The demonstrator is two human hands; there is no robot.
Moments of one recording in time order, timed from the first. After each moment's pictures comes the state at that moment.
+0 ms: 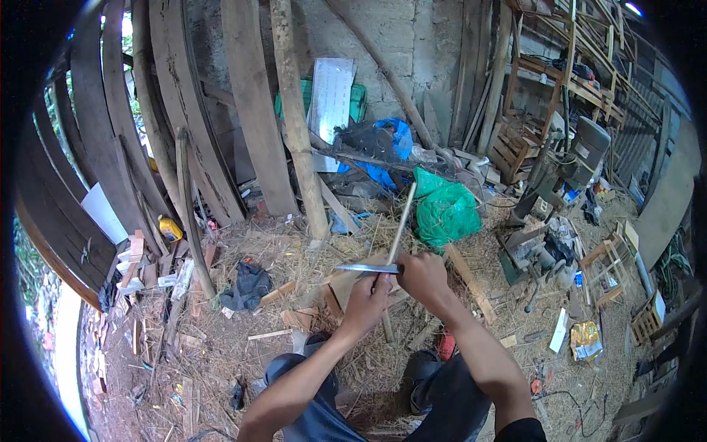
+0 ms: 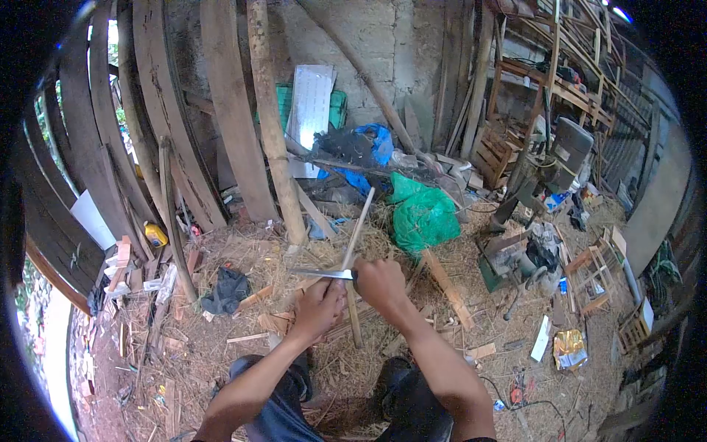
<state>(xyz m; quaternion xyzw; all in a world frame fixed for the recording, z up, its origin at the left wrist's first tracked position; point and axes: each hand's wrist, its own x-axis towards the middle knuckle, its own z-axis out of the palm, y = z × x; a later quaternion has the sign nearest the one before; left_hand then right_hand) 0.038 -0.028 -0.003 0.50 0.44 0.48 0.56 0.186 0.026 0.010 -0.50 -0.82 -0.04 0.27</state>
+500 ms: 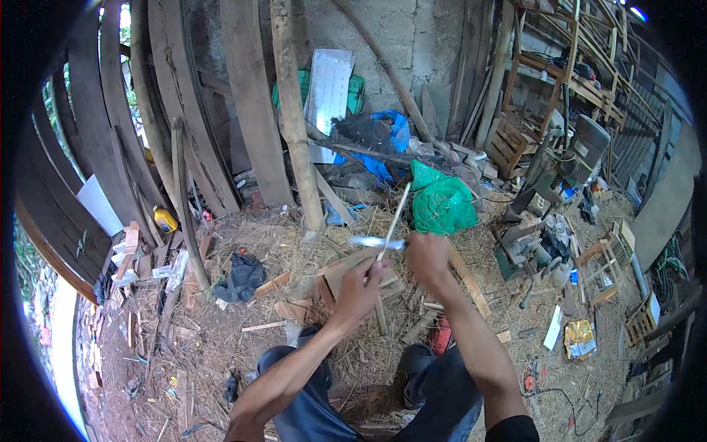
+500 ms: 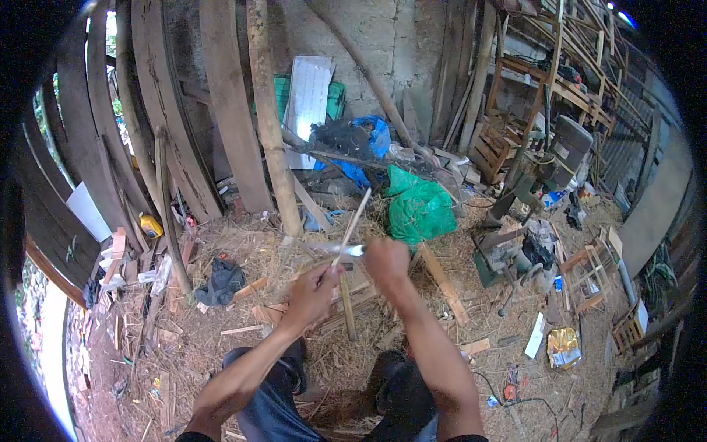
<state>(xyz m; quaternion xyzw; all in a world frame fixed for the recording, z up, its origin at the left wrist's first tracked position) 0.037 -0.026 0.006 0.63 0.50 0.48 0.36 0.207 0.066 0.001 -0.61 -0.77 -0.09 0.15</state>
